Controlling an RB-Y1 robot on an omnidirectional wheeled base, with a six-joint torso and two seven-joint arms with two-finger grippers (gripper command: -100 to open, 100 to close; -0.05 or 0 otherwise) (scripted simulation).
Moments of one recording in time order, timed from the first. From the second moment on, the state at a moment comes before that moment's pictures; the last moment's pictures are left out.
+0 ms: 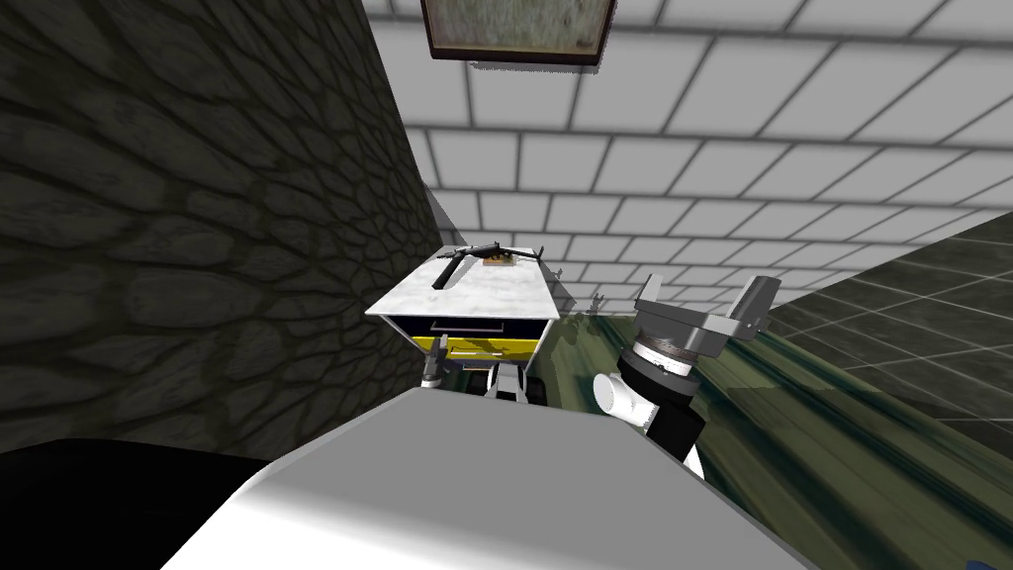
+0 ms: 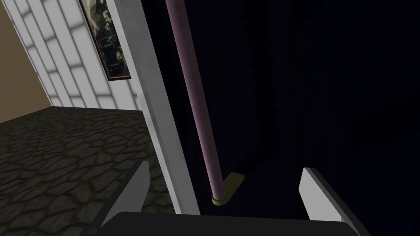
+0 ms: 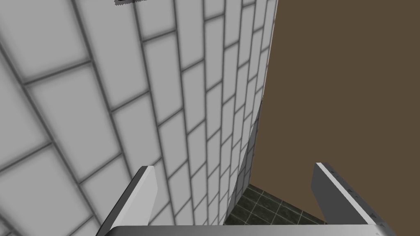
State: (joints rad) left arm 0.30 0.03 0.17 -0.90 -0.13 -1.52 -0.05; right arm 0.50 0.05 -0.06 -2.40 -0.09 -0.61 -0.17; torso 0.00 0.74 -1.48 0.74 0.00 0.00
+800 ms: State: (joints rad) left arm 0.27 0.13 0.17 -0.95 -0.12 -1.45 -0.05; right arm 0.50 0.05 -0.06 -2.40 -0.09 -0.61 -0.17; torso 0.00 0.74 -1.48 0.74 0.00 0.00
